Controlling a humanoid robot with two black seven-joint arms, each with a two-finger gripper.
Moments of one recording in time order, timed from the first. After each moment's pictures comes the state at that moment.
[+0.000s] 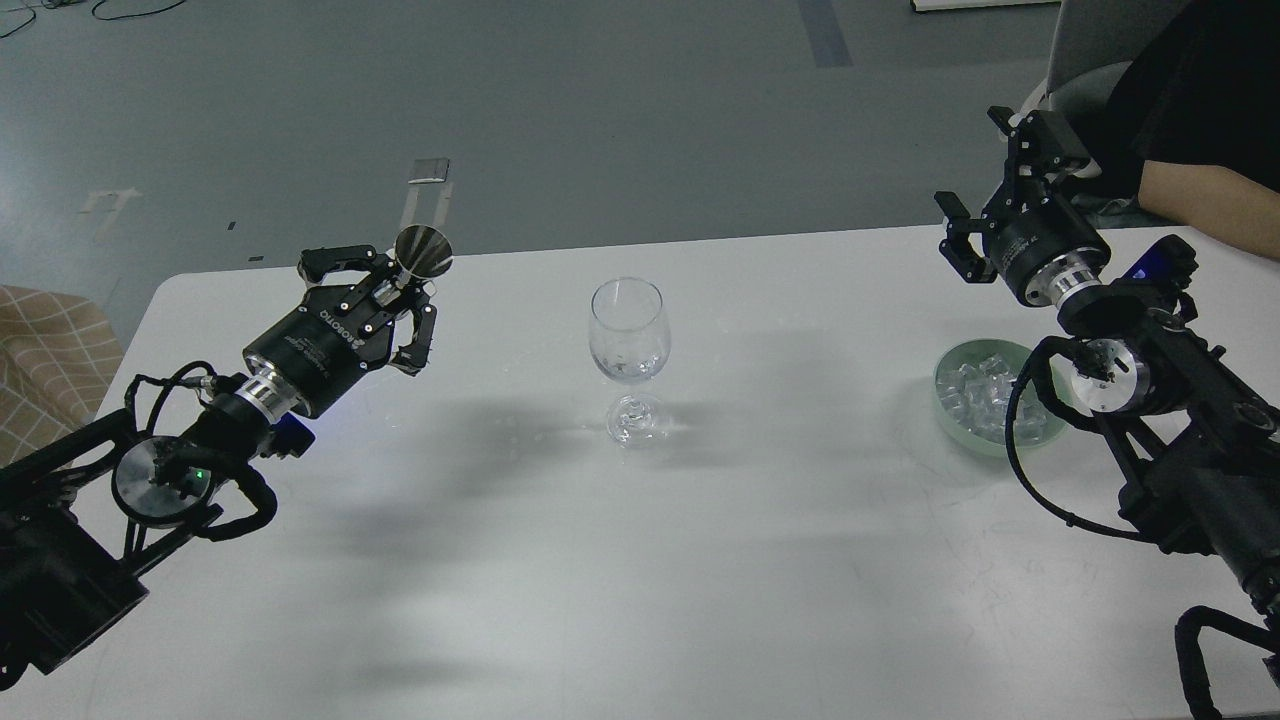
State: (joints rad) left arm -0.57 0.68 -0.55 -1.20 -0.51 -0.46 -0.11; right arm 0.58 -0.22 1.21 0.85 -0.68 0.16 0.15
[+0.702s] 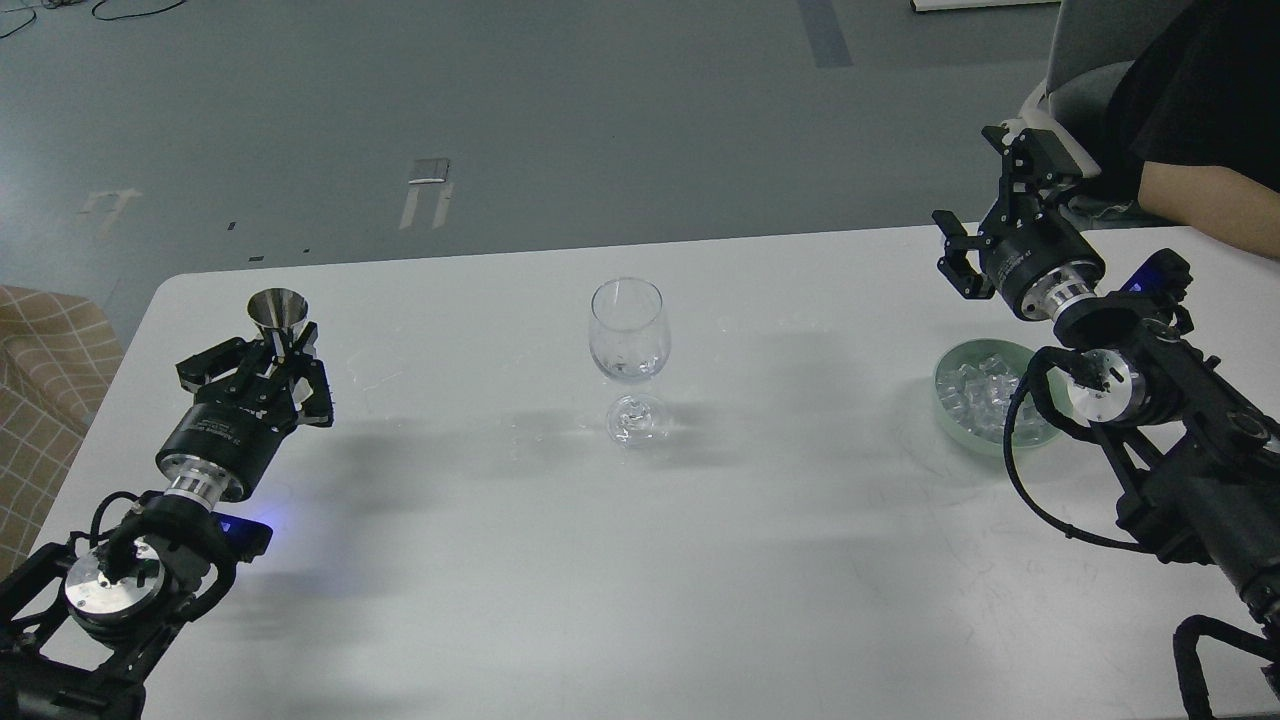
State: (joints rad) left arm -0.13 0.52 -1.12 -1.21 -0.54 -0.32 -0.08; right arm 0.57 -0.21 1.21 0.85 -0.68 0.14 0.12
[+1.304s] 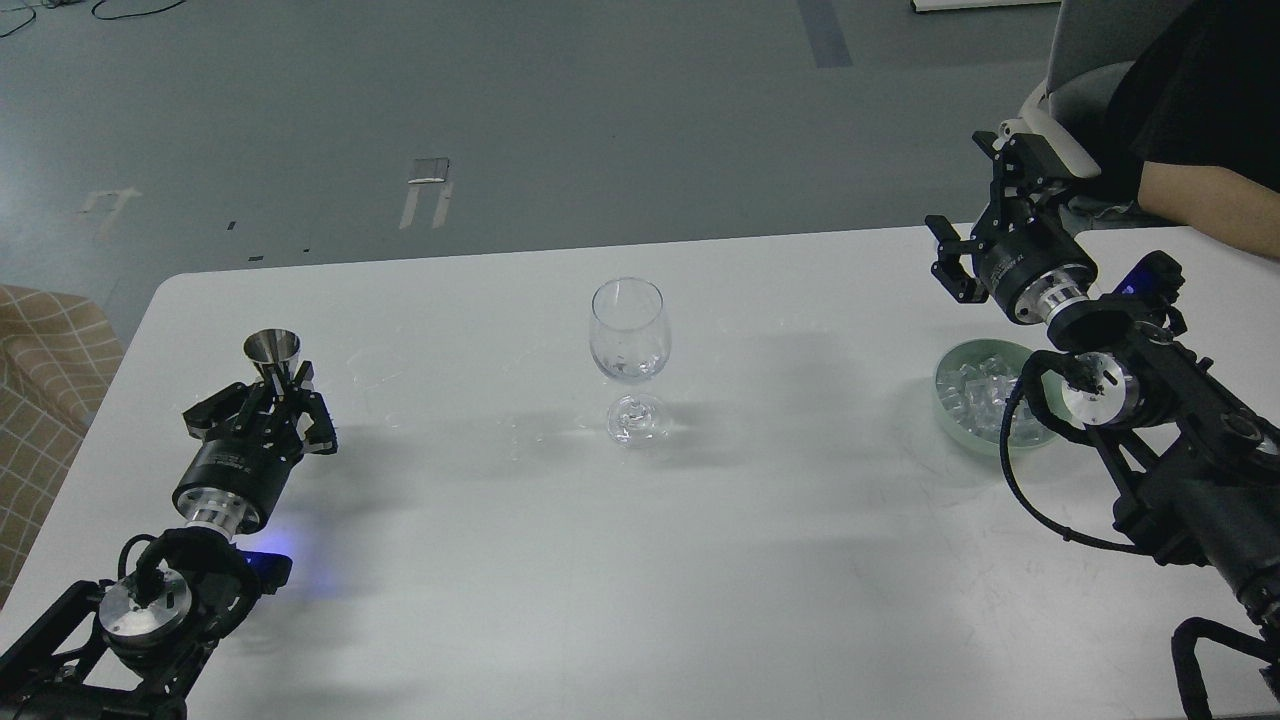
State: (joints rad) left arm -0.08 0.39 -1.22 -1.13 -0.52 -0.28 -0.08; right arm 0.57 -0.21 1.19 0.85 -0.68 0.14 0.12
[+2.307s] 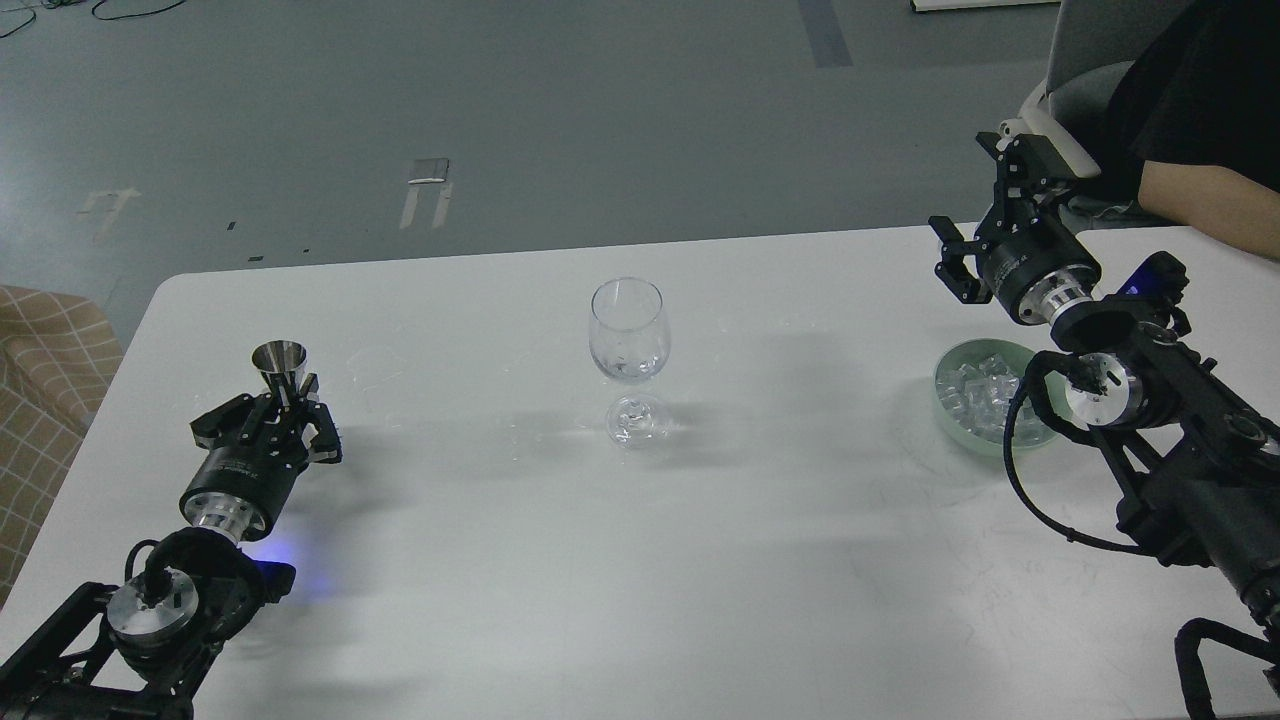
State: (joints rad) left arm -0.09 0.37 -1.22 -1.10 -0.52 -0.25 -0.07; right arm 0.57 -0.22 1.19 0.85 -0.68 0.14 0.13
